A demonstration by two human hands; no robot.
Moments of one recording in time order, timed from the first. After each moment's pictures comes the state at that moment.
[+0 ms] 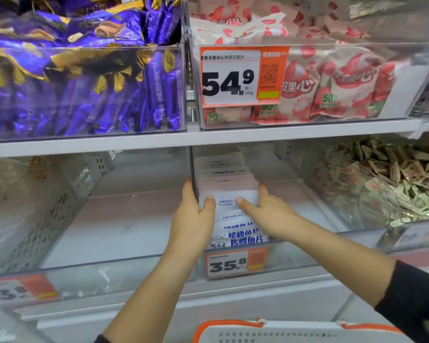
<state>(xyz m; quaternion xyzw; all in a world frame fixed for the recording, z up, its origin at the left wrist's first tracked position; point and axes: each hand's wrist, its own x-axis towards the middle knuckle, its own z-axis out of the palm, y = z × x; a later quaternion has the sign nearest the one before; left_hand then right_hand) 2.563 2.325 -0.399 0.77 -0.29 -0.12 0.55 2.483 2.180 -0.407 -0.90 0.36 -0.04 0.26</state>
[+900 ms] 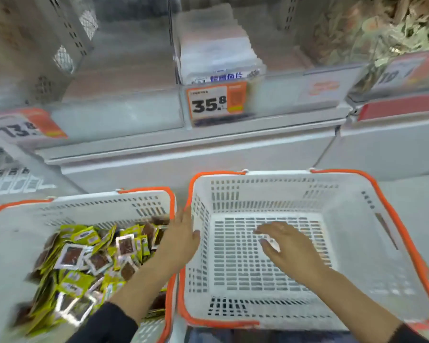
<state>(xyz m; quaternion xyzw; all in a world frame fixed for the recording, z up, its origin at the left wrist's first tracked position) 2.451 2.492 -0.636 0.87 -0.40 -0.23 0.14 2.239 2.331 -0.634 -0.94 0.23 -0.07 0.24</state>
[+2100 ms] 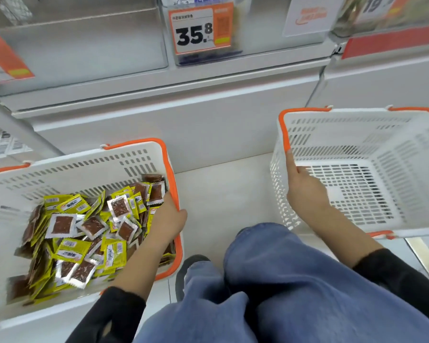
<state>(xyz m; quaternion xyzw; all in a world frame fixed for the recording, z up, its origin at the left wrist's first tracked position) 2.418 2.536 -0.659 0.88 -0.22 -0.33 0.25 2.214 2.331 -0.651 -0.88 0.48 0.05 0.01</state>
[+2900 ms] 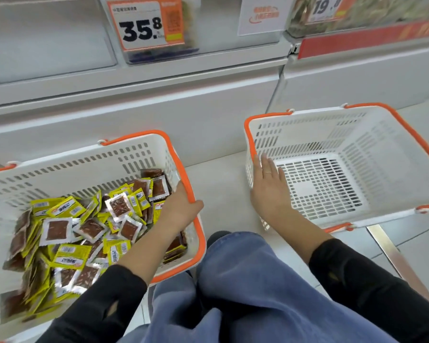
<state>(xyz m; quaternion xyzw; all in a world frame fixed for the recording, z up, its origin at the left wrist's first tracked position) 2.376 2.459 -0.662 0.84 -0.33 -0.36 0.24 2.216 2.329 -0.662 -0.87 0.48 0.07 0.05</state>
